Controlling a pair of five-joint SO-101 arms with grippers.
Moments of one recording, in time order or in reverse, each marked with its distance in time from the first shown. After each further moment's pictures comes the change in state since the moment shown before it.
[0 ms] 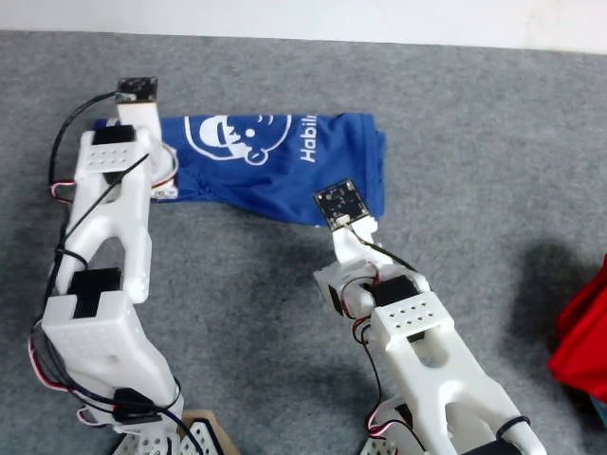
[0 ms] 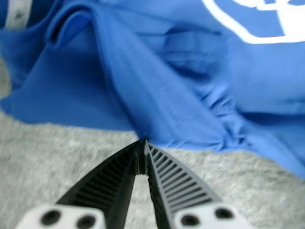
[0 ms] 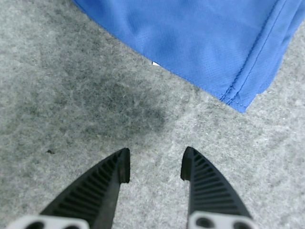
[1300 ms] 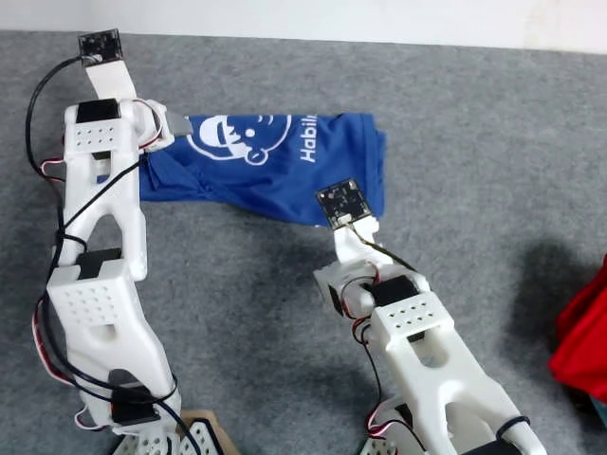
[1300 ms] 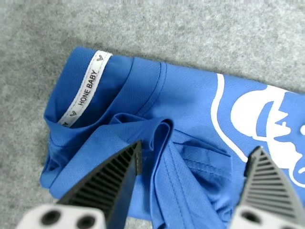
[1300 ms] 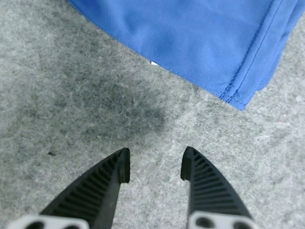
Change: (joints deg) left arm -3.6 14.3 -25.5 -2.1 7.6; right arm 0.0 0.0 0.0 0.0 -1.5
